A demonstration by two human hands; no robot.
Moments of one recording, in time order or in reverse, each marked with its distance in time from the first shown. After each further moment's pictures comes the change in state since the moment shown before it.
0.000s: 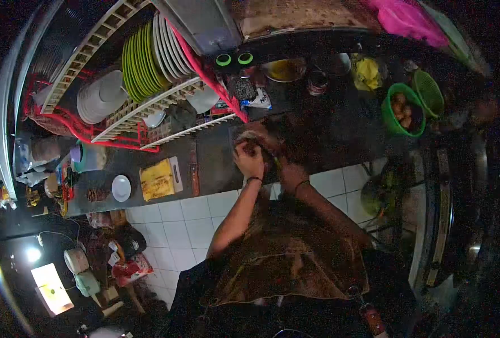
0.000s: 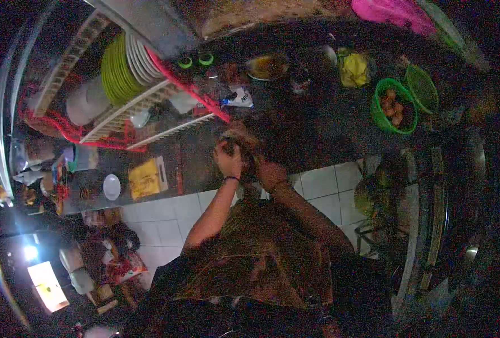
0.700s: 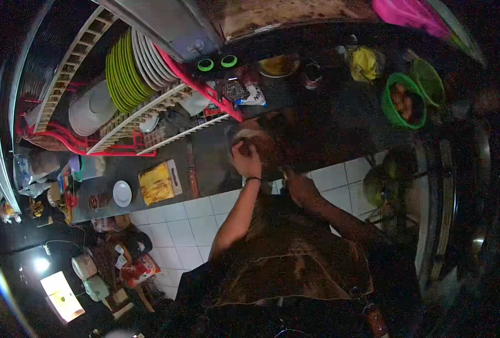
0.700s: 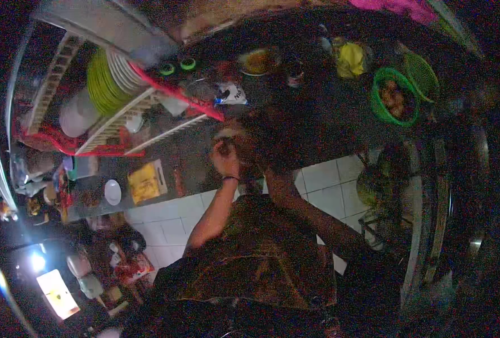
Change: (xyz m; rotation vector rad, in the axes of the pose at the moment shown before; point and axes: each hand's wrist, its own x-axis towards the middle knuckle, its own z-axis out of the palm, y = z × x) left_hand -0.002 -0.006 0.007 -0.064 0.028 0.017; right_hand -0.051 0.031 0.020 0.132 0.040 -0.109
